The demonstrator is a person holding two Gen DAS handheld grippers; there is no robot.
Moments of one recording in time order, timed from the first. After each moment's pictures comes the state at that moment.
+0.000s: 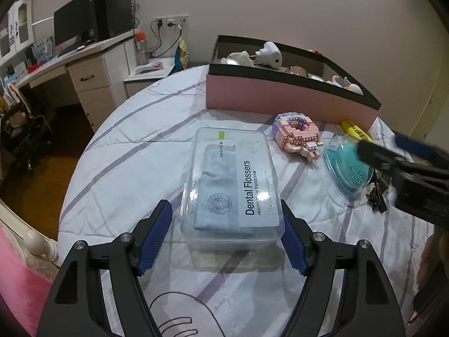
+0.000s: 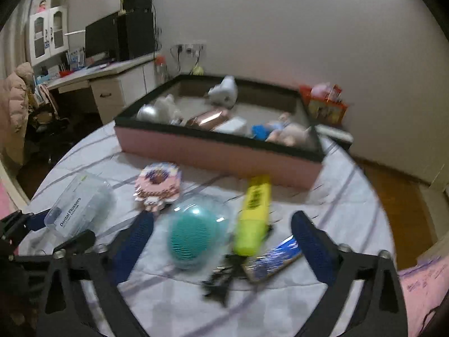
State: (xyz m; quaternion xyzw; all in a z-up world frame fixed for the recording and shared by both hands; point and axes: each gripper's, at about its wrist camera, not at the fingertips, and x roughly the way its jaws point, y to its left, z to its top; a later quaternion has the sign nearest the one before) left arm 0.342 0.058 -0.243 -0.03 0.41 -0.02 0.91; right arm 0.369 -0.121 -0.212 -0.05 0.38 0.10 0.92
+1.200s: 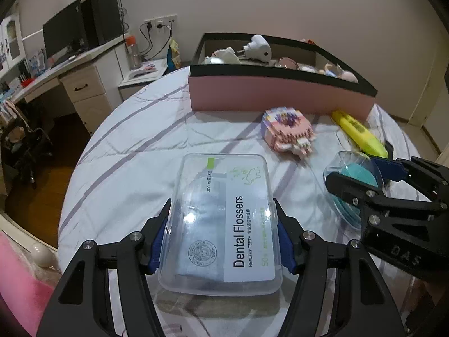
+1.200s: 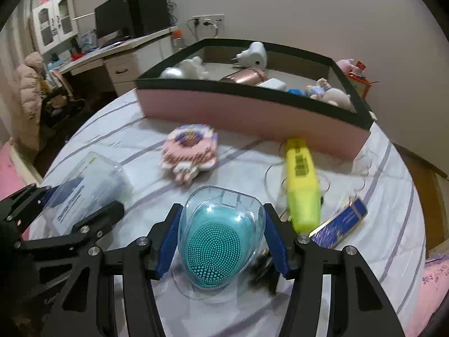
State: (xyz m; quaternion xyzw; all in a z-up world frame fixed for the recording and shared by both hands) left arm 0.348 0.041 -0.244 0.01 0.43 -0.03 0.90; right arm 0.362 -0.102 -0.234 -0.04 0.43 0.15 0.89
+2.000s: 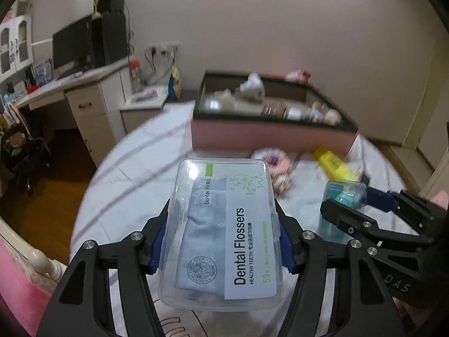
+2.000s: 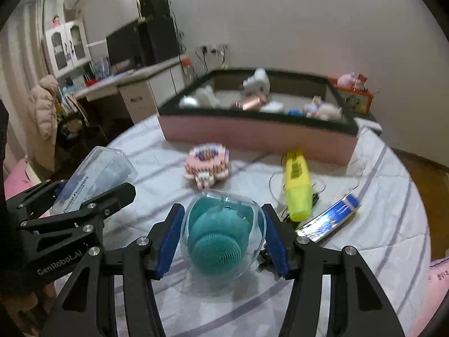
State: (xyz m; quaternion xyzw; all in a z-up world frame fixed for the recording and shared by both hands) left arm 0.322 0.042 -0.200 -0.02 0.34 -0.04 0.94; right arm 0.328 -0.118 -0.211 0.00 0.36 0.17 0.92
